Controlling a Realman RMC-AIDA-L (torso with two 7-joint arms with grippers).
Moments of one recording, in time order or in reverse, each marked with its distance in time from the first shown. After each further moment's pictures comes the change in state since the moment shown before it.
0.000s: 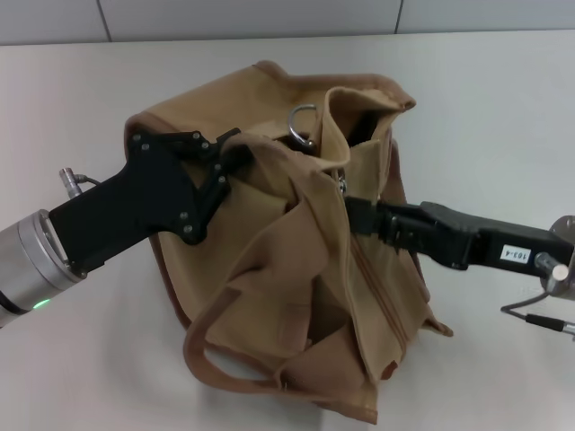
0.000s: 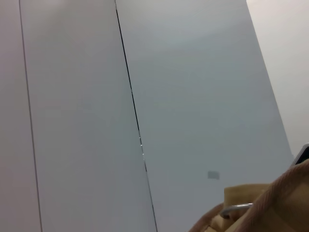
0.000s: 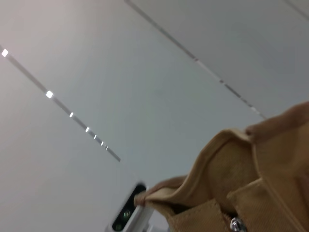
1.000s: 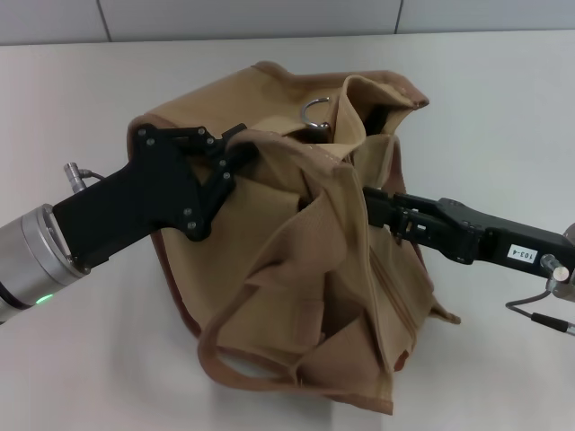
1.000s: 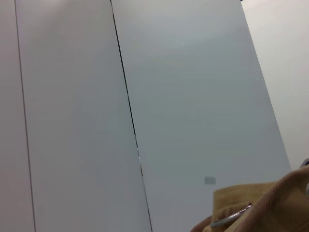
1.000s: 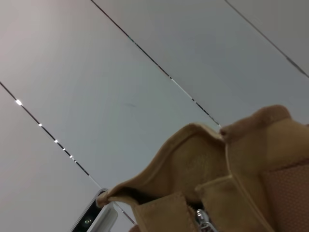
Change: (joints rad) left arm -0.014 0.000 0.001 -0.001 0.001 0.009 -0.011; right arm -0.042 0.000 0.048 0.001 0.003 0.062 -0.051
